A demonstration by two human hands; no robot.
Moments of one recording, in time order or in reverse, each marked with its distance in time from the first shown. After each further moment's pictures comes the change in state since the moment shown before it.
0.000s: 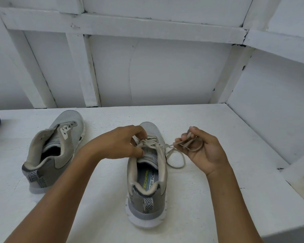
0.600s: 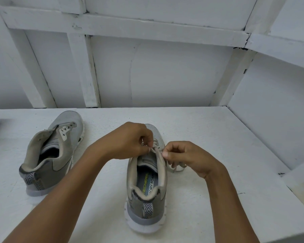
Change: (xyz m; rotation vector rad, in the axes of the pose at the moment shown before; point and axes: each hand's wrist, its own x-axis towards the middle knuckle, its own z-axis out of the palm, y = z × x) left_hand 0.010 0.015 0.000 0.114 0.131 0.192; right_hand 0.002 0.006 0.008 -1.015 -0.261 0.122
